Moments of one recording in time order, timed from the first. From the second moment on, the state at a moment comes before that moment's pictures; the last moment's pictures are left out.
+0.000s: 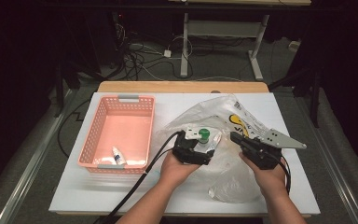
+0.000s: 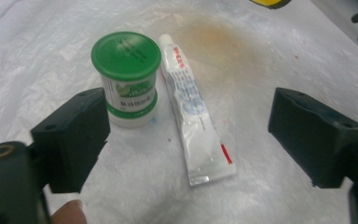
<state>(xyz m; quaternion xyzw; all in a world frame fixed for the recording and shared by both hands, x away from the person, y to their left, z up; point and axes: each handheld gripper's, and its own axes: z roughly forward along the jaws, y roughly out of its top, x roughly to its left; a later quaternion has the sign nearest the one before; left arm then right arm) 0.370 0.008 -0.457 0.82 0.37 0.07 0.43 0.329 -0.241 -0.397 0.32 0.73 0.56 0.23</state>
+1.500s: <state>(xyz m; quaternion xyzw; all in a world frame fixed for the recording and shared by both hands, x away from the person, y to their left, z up) 0.303 0.139 -0.422 0.81 0.39 0.09 0.43 0.329 -0.241 -0.398 0.33 0.73 0.55 0.23</state>
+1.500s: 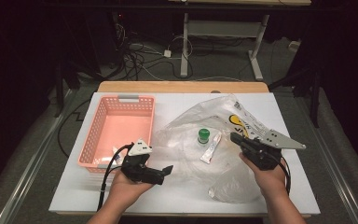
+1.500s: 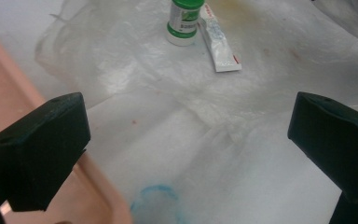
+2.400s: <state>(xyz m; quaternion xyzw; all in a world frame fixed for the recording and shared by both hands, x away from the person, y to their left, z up) 0.312 0.215 -0.423 0.78 0.47 0.12 0.40 0.329 -0.244 -0.398 0.33 0.73 0.55 0.23</state>
